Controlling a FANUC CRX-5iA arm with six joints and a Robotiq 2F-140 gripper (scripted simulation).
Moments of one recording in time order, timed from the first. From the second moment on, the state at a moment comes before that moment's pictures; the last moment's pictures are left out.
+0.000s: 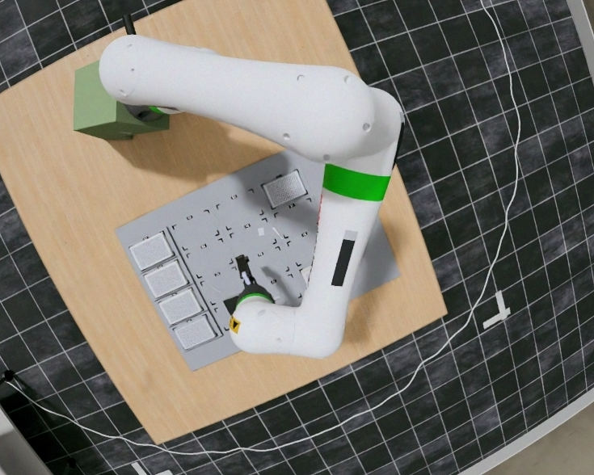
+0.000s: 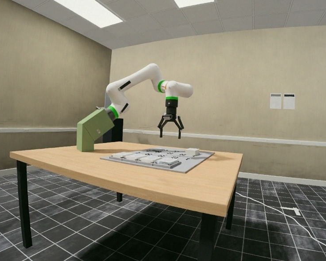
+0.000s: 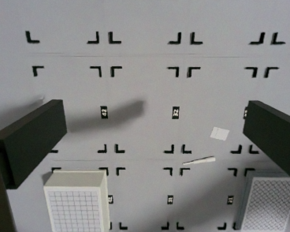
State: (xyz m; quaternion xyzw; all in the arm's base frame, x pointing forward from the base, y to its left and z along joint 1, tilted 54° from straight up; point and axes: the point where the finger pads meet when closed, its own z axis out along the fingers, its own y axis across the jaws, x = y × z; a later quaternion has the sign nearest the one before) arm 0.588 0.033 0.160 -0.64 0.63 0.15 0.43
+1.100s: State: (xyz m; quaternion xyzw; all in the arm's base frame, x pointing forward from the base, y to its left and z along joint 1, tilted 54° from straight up) arm 0.594 0.012 0.137 -0.64 0.63 0.15 0.43
